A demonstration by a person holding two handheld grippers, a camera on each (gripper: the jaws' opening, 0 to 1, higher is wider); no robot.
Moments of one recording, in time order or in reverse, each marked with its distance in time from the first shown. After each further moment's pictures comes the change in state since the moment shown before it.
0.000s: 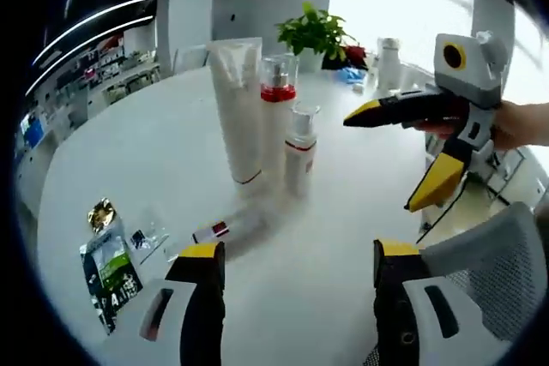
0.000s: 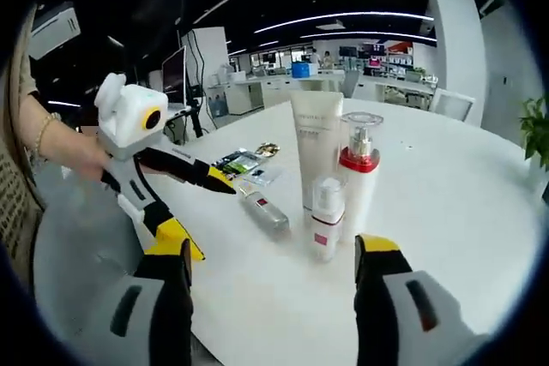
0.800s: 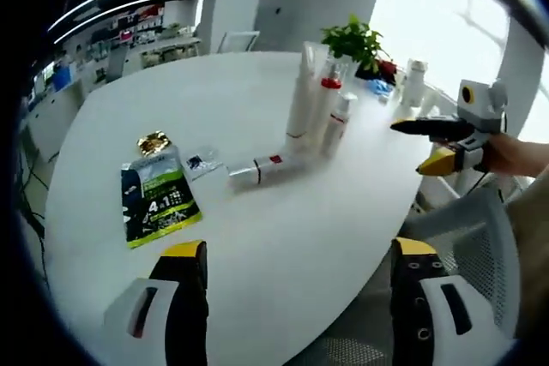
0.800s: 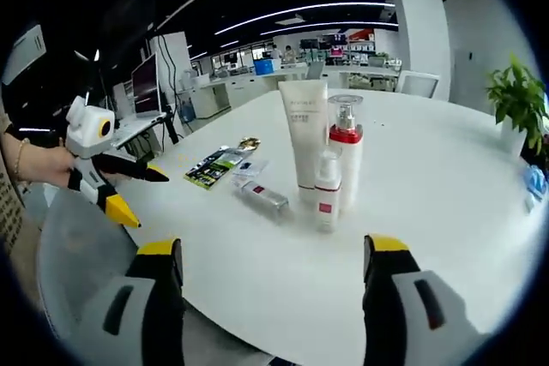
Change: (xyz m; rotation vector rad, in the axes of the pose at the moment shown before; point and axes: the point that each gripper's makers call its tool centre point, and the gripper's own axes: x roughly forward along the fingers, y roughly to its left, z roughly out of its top) left arm -0.090 0.032 -0.062 -0.208 -0.021 0.080; right arm -0.018 0.019 -0.020 0.125 0.030 -0.144
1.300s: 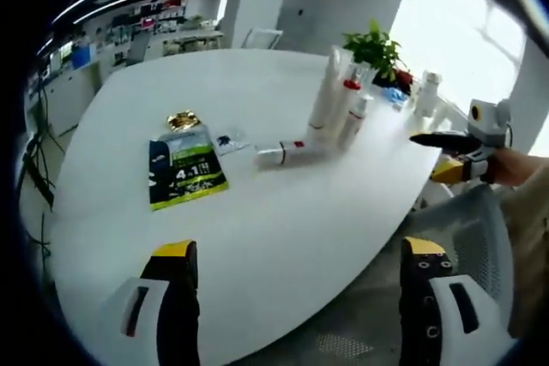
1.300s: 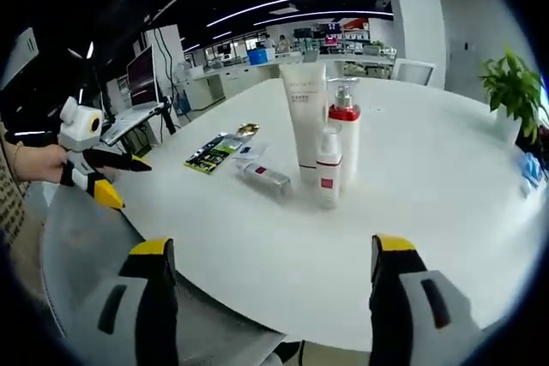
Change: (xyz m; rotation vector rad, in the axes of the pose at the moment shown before) left arm -0.023 0.018 -0.023 -0.083 0.007 0.044; right arm -0.012 0.005 -0.020 0.038 0.048 -0.030
